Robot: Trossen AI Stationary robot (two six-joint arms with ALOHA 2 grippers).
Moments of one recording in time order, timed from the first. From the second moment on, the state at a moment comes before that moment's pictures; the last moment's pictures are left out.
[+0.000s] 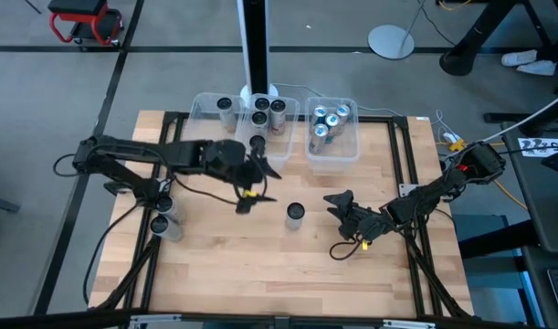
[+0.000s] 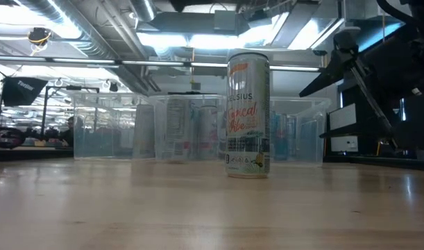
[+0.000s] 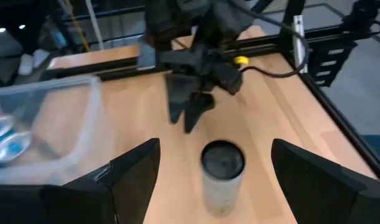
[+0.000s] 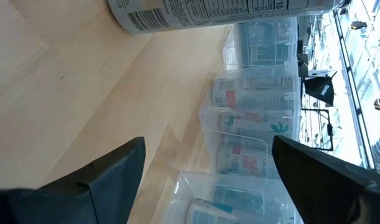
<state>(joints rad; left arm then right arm) -0.03 1.37 1.25 -0.37 0.05 0.14 0.52 1.36 0.35 0.40 0.87 -0.95</state>
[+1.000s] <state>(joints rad) -0.10 1.71 1.25 -0.17 -0.01 0.04 0.52 1.36 0.35 0.40 0.86 -0.95</state>
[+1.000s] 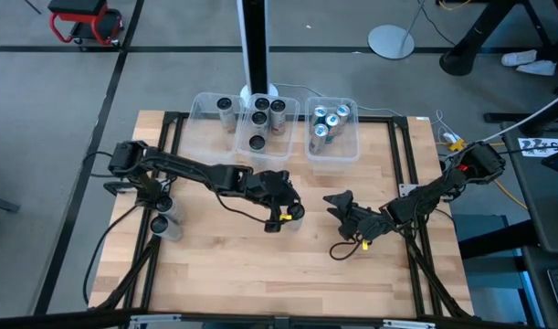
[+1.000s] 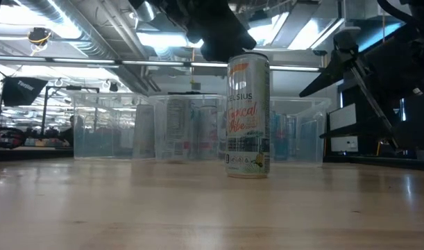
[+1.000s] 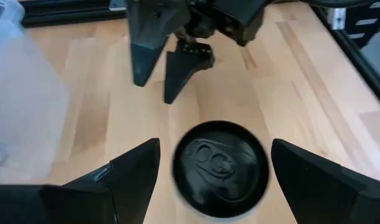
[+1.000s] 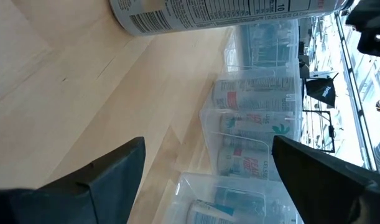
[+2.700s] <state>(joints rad) -0.10 1.69 1.26 -0.24 -0.09 0.04 0.52 1.36 0.35 0.41 0.86 -0.95</state>
